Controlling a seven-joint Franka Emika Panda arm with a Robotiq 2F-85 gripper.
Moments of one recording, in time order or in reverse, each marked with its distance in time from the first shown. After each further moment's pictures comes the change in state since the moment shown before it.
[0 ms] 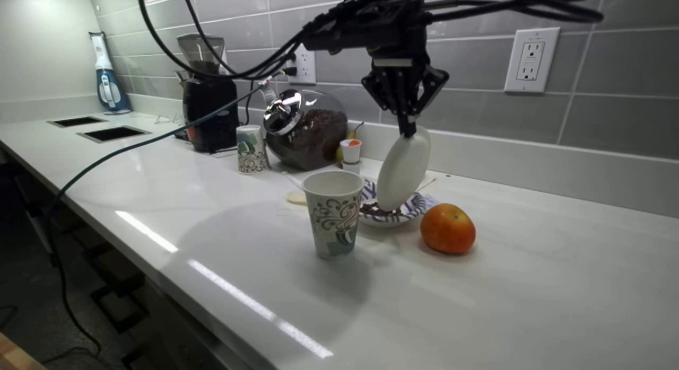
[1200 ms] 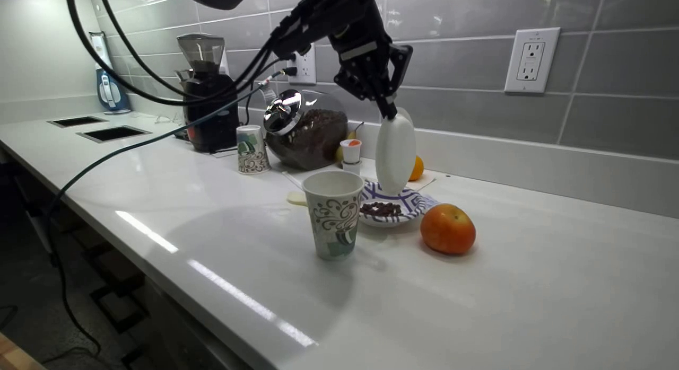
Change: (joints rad) arm -0.007 -0.058 0.108 -0.043 -0.476 0.045 0.311
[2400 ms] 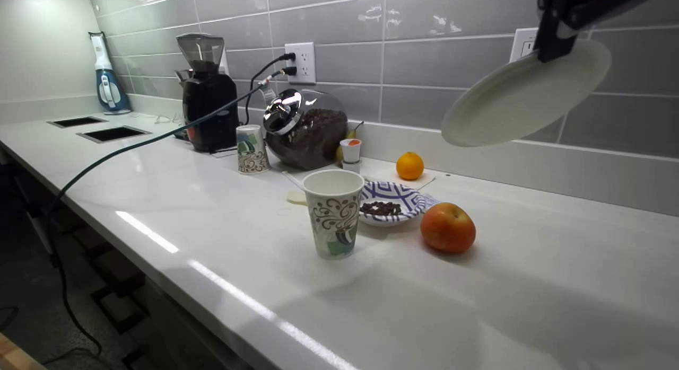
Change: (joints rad) arm 0.012 -0.300 -0.589 -0.010 0.944 -0.152 -0.413
